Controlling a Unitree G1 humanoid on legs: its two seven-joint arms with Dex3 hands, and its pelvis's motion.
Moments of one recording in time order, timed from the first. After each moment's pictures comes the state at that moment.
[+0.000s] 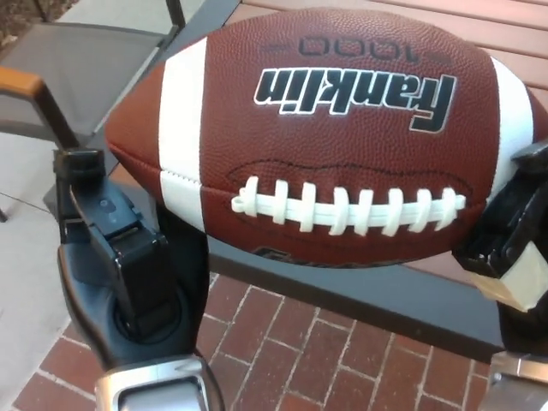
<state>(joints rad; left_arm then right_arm) 0.08 0.02 -0.52 -0.61 -0.89 -0.45 0.43 0.13 0.05 0.33 -0.75 0.20 -0.09 -0.47</state>
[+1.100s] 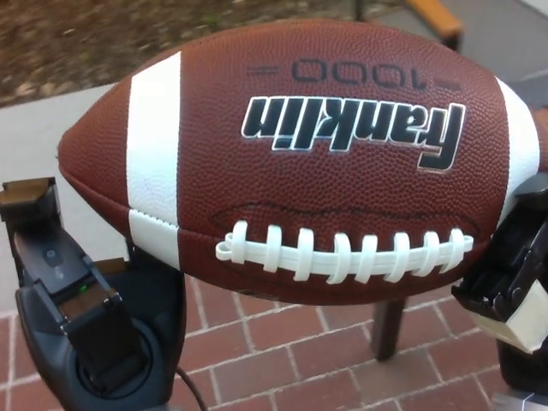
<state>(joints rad) 0.15 0.18 -0.66 -0.71 -0.88 -0.65 0.44 0.21 0.00 0.42 -0.80 0.20 -0.16 -0.48</state>
